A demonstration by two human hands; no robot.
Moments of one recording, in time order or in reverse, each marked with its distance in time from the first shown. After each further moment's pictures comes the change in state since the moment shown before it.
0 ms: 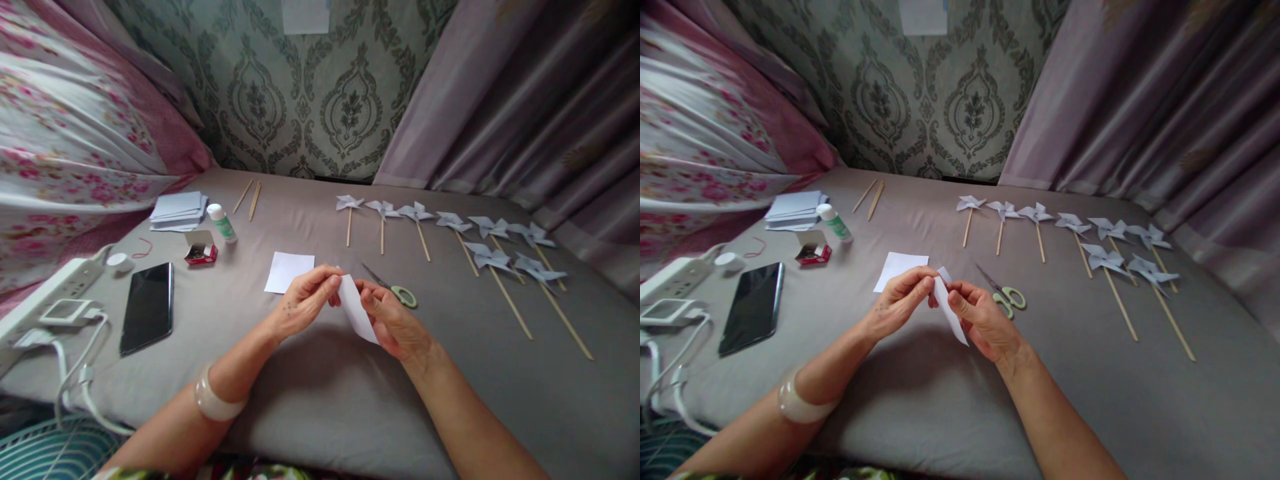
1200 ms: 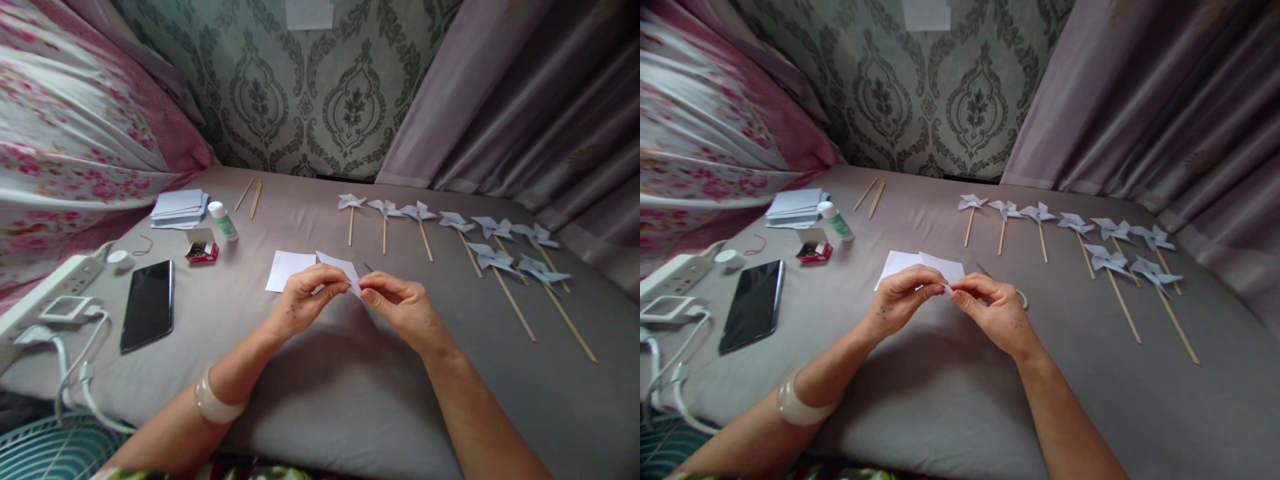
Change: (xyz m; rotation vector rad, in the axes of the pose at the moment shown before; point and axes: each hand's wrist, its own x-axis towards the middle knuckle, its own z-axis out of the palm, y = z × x) left_hand 0.002 -0.005 -0.004 0.239 0.071 0.259; right_hand -0.003 -0.012 -0.015 -0.664 0.187 -0.409
